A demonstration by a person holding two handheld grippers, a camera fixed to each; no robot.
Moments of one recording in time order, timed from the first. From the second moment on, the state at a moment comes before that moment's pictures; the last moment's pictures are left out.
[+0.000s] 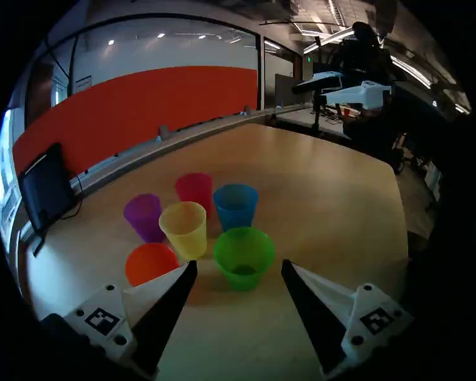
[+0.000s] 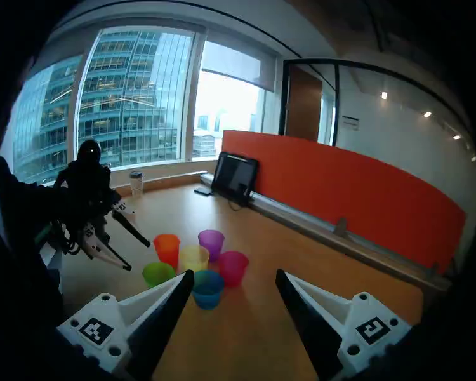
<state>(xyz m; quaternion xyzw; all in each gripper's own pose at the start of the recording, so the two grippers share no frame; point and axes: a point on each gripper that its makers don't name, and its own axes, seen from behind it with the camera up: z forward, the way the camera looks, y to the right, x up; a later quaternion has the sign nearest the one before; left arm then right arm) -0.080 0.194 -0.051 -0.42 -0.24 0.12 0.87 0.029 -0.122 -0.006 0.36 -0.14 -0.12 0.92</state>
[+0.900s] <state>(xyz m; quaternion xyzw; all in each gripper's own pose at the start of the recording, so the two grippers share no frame) -0.120 0.228 -0.034 -0.43 -0.28 0.14 0.85 0.016 -0.123 0.008 0.37 -0.15 -0.12 0.91</state>
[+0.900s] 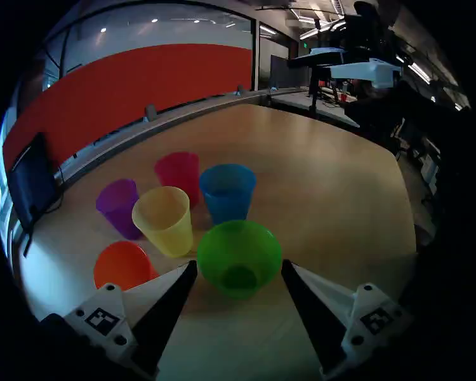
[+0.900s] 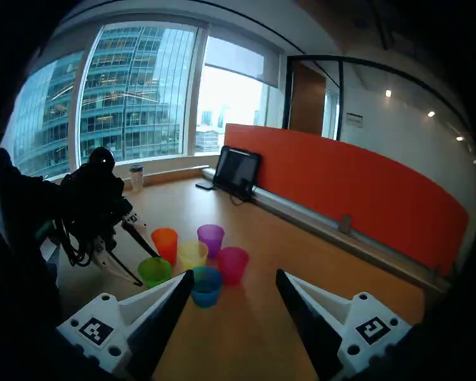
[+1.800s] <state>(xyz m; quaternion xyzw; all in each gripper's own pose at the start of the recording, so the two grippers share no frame) -0.132 0.239 -0.021 -0.43 -0.29 0.15 0.84 0.014 -0.120 0.013 0.36 -0.15 -0.12 0.91</state>
